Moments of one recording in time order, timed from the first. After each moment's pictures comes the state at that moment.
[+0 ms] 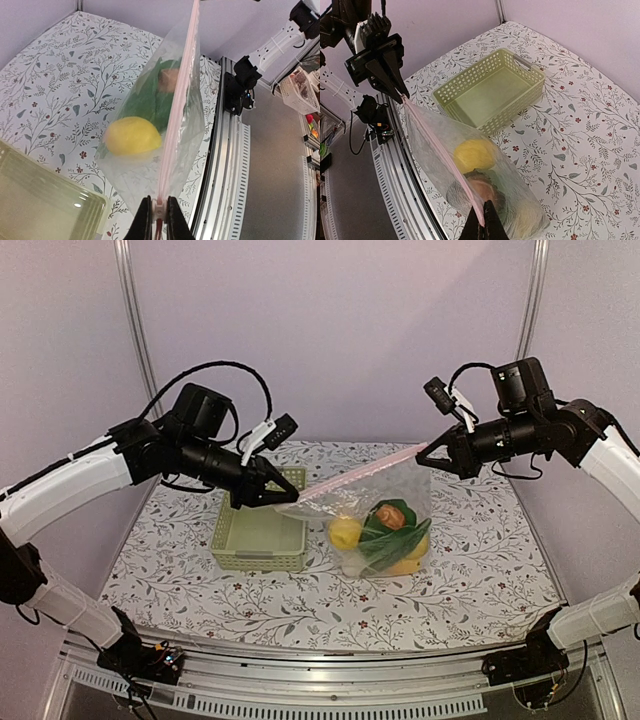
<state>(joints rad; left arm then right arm) -0.75 1.39 1.34 -0.63 0.55 0.10 0.59 1.26 1.45 -0.82 -0.45 -0.04</state>
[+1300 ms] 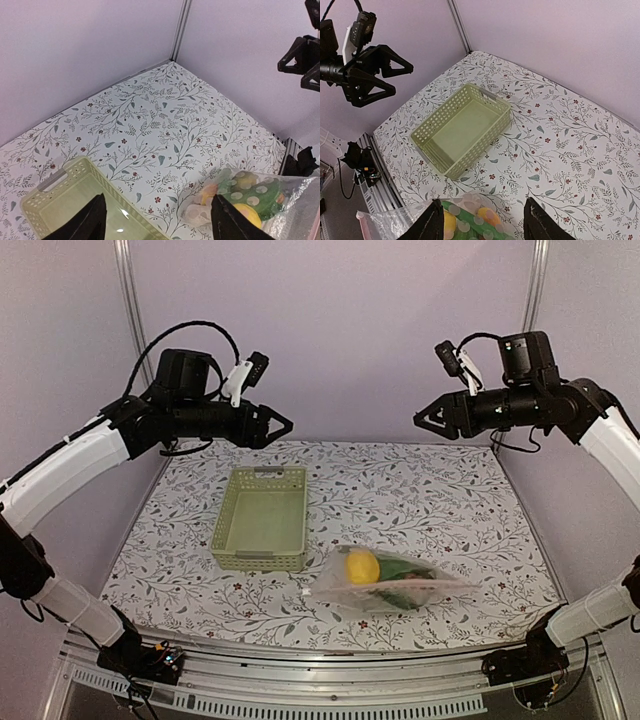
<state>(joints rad) -0.64 1.44 1.48 -0.46 0.24 -0.09 0.54 1.33 1.62 -0.79 -0.35 0.07</state>
